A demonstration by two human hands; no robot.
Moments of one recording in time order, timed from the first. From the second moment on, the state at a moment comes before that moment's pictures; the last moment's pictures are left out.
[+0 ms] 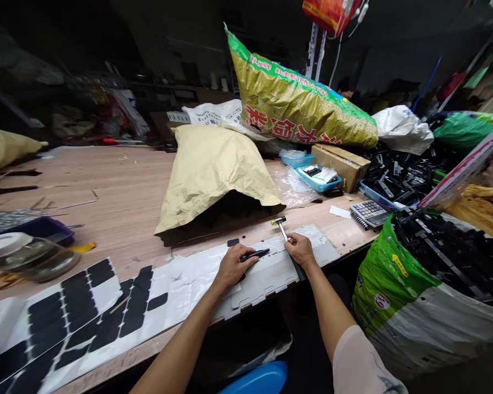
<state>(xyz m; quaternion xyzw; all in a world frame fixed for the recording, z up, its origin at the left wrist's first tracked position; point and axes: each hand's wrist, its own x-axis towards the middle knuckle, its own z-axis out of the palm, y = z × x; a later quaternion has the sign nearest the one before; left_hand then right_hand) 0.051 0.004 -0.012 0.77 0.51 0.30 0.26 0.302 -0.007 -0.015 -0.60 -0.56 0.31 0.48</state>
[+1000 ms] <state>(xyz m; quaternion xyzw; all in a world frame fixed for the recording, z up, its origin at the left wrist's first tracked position) 0.061 -0.002 -0.012 0.73 0.56 0.30 0.26 0.247 -0.086 0.002 -0.58 -0.71 0.16 0.36</state>
